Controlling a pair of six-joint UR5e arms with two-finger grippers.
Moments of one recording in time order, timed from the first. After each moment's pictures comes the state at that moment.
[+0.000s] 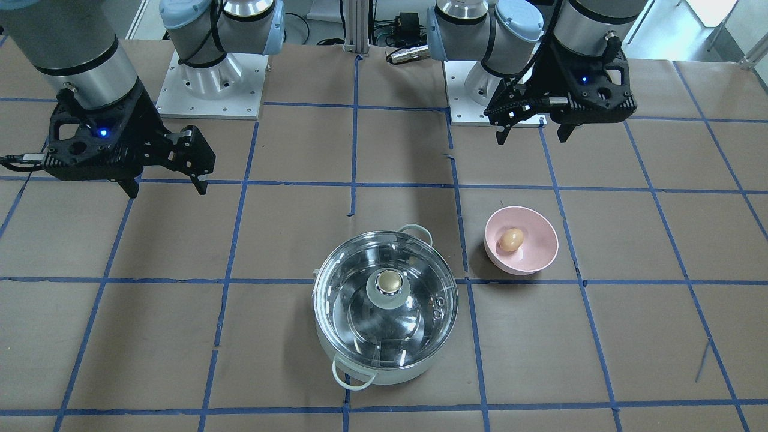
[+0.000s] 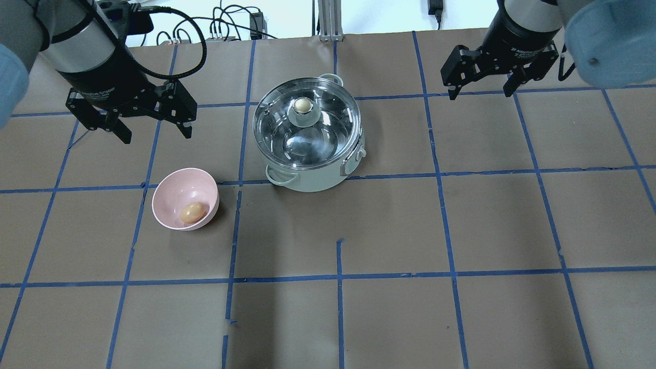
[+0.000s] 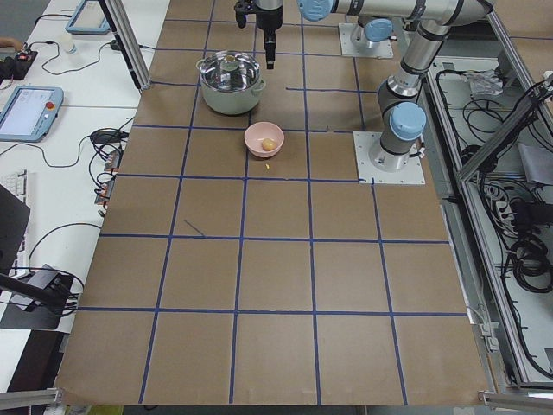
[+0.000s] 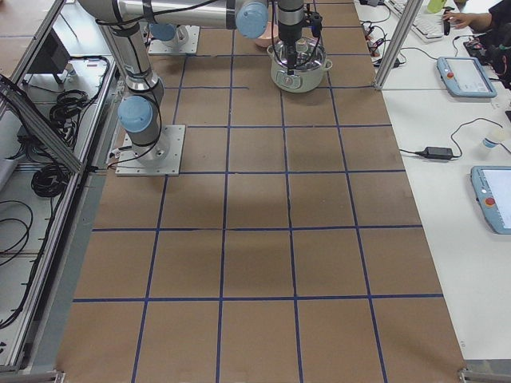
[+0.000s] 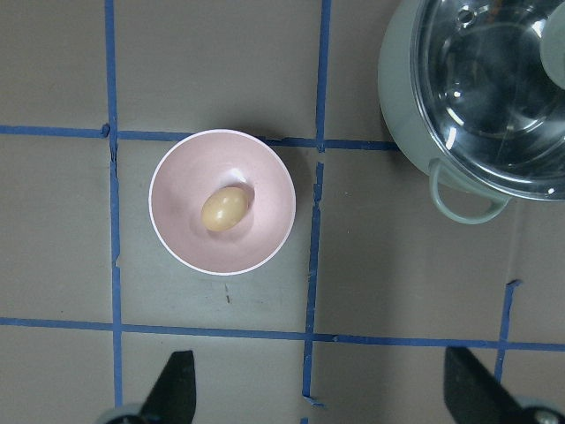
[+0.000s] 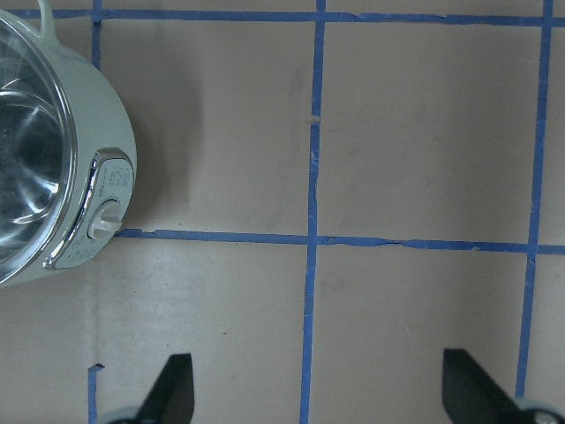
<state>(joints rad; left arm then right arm) -1.55 -1.52 -1.58 -1.63 1.59 -0.03 1.54 -1.51 1.56 -1.72 -1.52 -0.07</state>
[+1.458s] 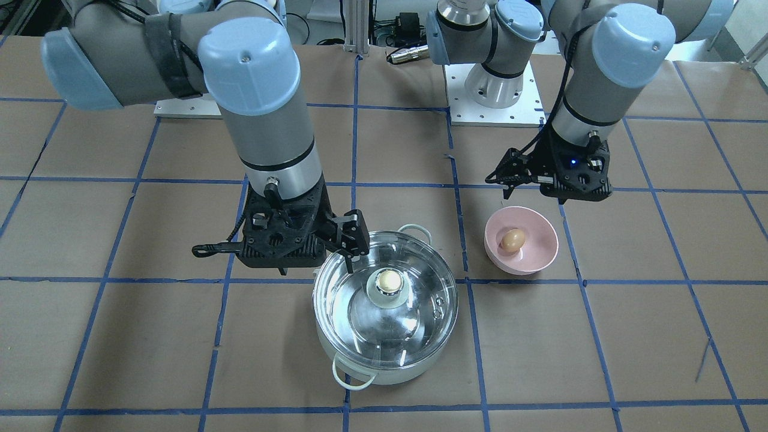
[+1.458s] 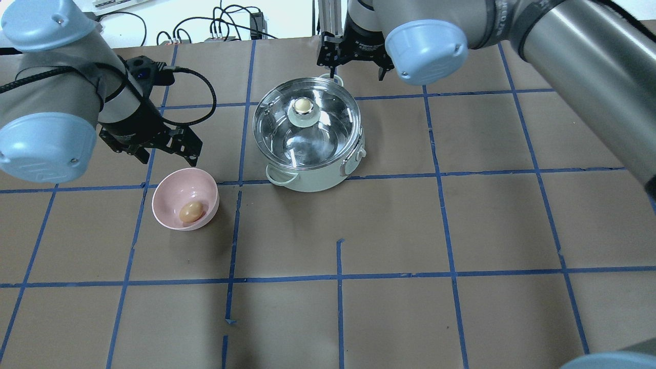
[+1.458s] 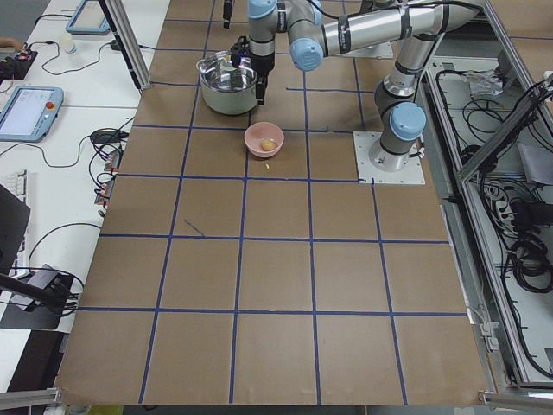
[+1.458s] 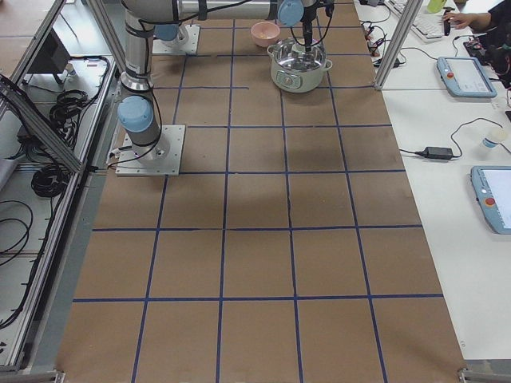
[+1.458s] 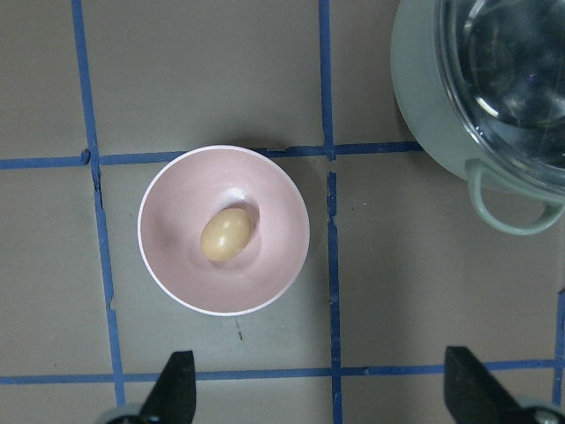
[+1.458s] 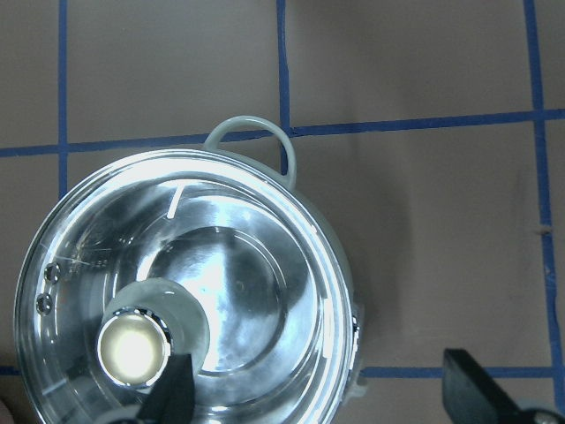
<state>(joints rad) -1.43 -1.58 -1.85 -1.28 1.58 0.26 1.85 -1.19 1.35 -1.98 -1.51 0.34</state>
